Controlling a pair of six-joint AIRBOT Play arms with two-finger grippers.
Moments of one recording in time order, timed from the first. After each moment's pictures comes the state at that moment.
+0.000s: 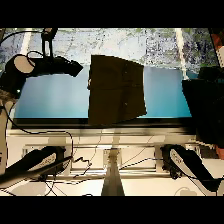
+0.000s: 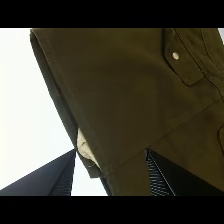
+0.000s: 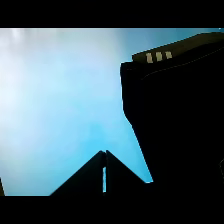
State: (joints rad) left arm -0.16 -1.15 1.11 1.02 -0.86 -1.06; right arm -0.14 -0.88 1.21 -1.67 1.32 1.62
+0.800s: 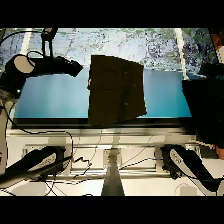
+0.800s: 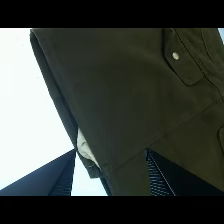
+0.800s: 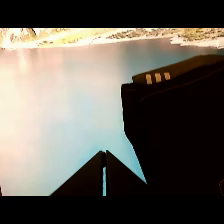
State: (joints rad) left arm -0.16 -1.15 1.11 1.02 -0.86 -1.06; right arm -0.14 -0.88 1.21 -1.67 1.23 1.62
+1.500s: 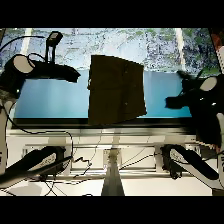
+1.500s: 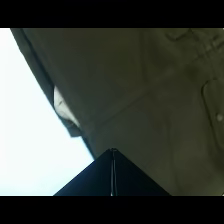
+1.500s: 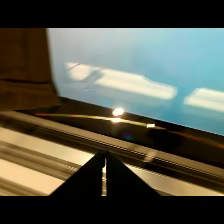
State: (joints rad) left arm -0.14 -1.15 1.11 1.04 -1.05 -1.06; right arm -0.17 -1.08 0.73 -1.18 1.32 1.21
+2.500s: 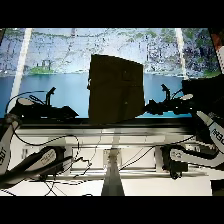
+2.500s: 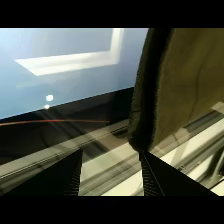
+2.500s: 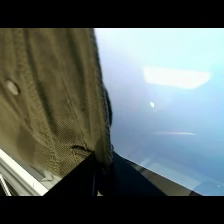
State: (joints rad) left arm 0.26 -1.15 0.45 0.76 -1.22 -0.98; right arm -0.17 -1.37 0.53 -0.58 1.07 0.93
